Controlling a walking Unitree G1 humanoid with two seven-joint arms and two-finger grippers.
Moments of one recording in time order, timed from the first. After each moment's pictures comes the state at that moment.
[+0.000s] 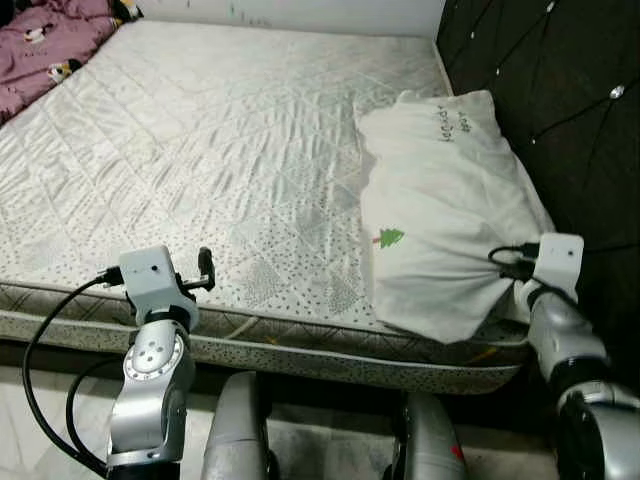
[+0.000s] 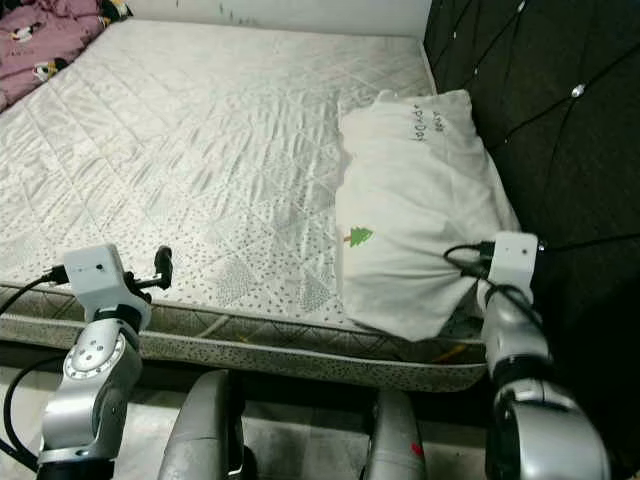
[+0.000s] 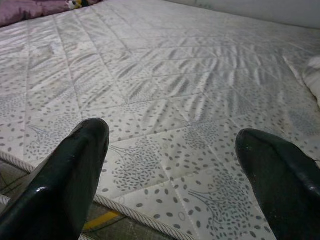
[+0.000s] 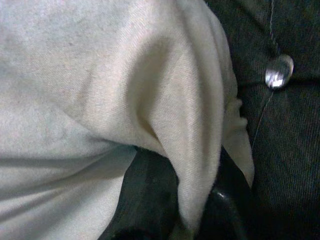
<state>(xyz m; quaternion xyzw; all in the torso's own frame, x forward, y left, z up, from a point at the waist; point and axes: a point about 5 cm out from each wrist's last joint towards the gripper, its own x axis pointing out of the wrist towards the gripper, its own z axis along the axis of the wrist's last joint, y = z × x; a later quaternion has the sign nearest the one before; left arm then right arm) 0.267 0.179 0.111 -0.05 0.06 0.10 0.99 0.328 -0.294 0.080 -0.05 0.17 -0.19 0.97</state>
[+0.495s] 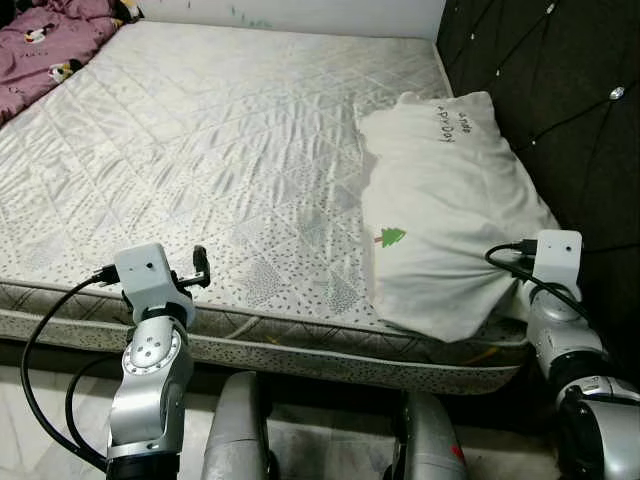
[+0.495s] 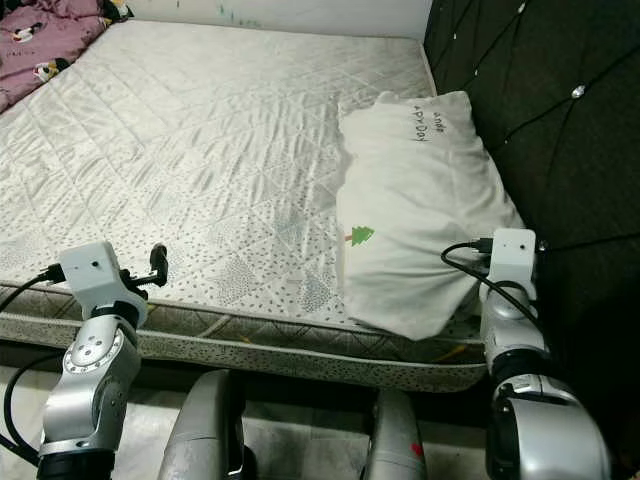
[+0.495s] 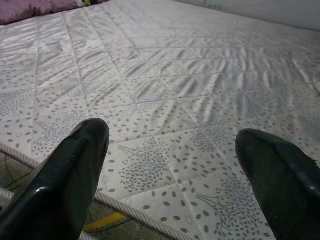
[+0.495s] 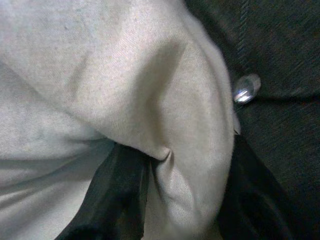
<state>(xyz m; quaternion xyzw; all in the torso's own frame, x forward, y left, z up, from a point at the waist) 0.272 0.184 0.108 -0.06 0.06 0.12 0.99 0.328 -0.299 0.084 -0.12 0.16 -0.23 0.95</state>
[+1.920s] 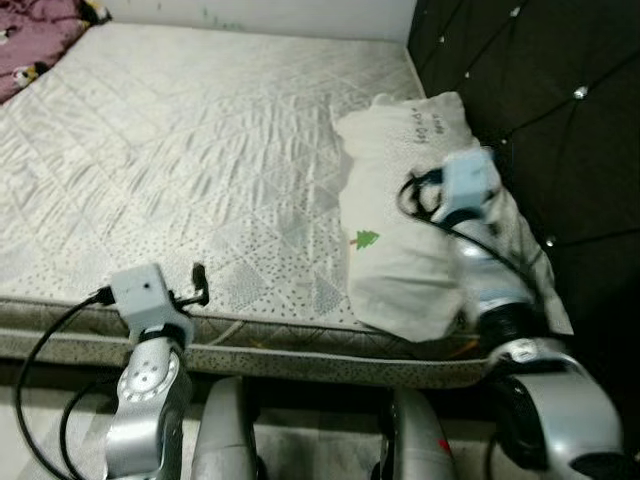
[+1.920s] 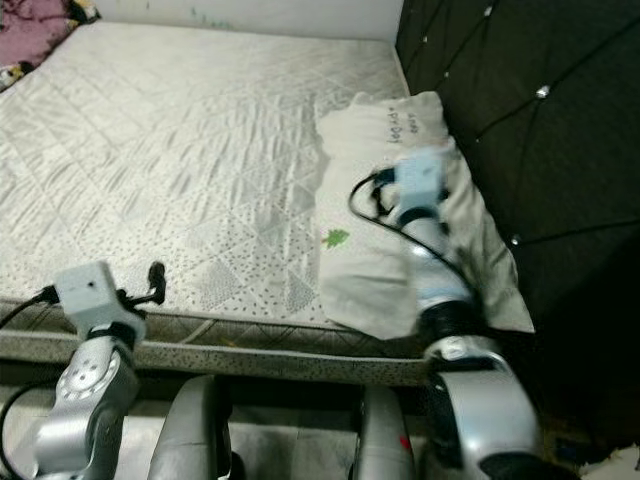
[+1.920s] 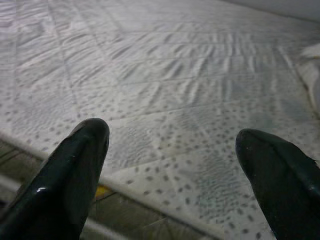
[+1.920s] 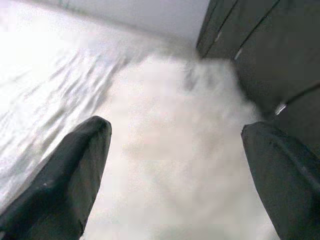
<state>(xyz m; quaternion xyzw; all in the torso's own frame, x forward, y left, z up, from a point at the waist) 0.245 0.182 0.101 -0.06 0.08 0.12 0.99 0.386 -0.163 0.143 -0.08 0.03 0.00 1.00</state>
